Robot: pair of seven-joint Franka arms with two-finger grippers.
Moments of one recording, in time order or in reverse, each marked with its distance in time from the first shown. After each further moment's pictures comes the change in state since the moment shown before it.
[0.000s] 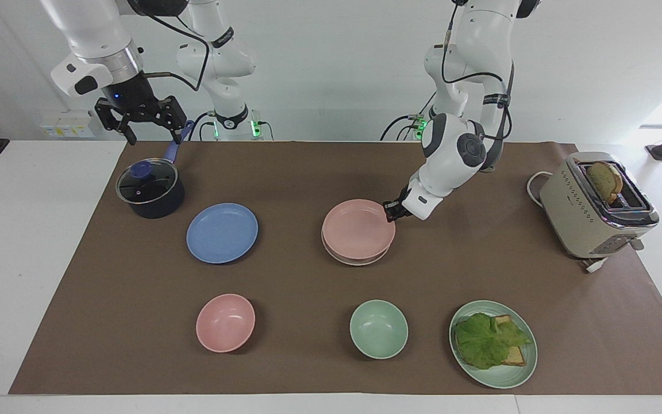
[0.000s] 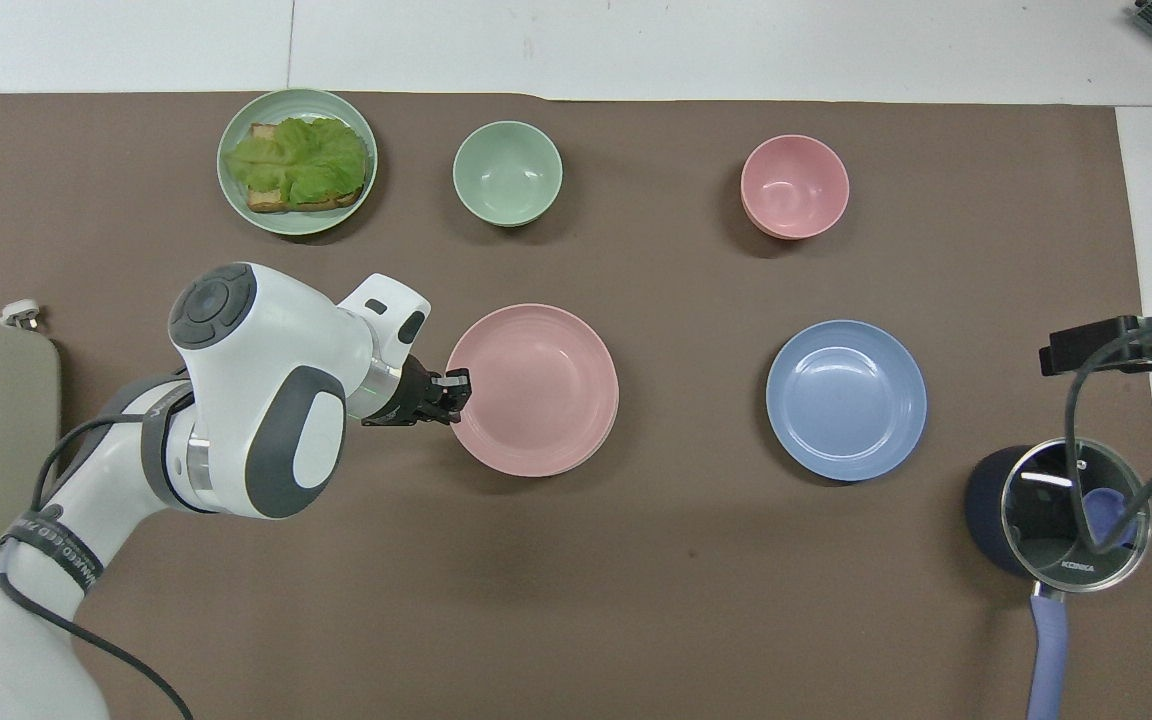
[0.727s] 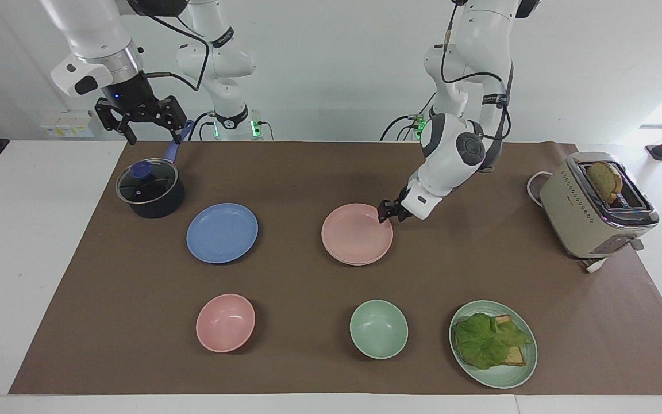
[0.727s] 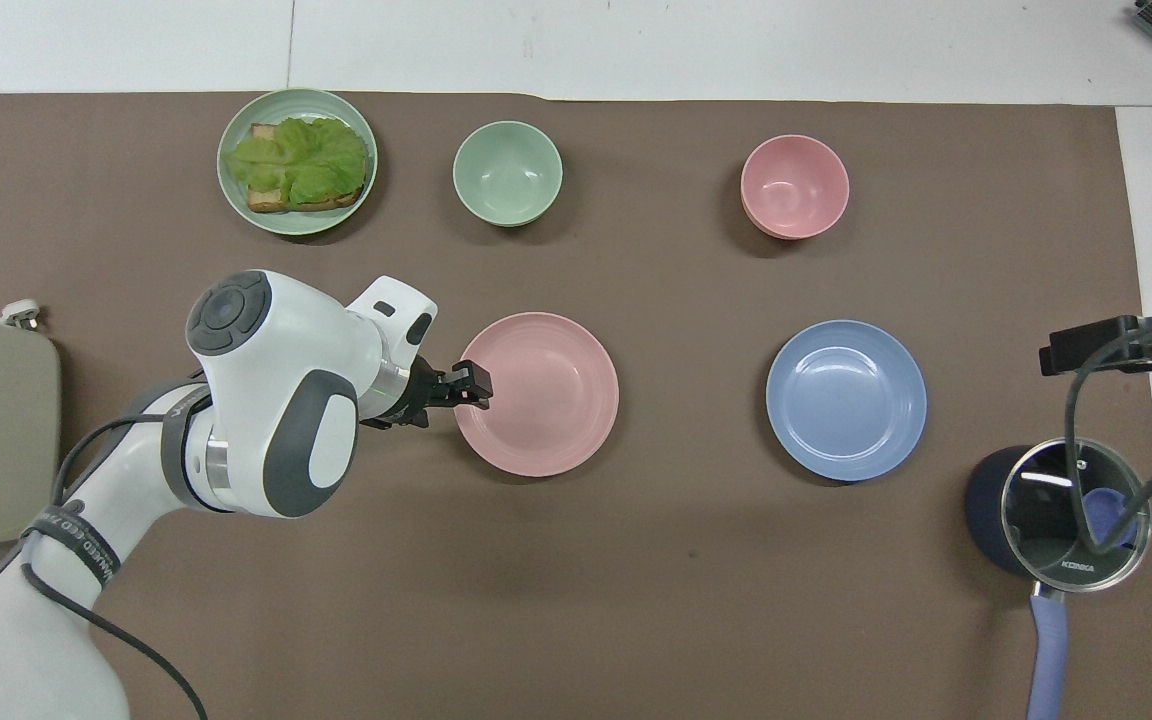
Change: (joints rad) left arm -0.004 0.000 0.002 0.000 0.000 0.019 0.001; right arm 0.000 0.000 0.000 0.000 0.000 0.000 0.000
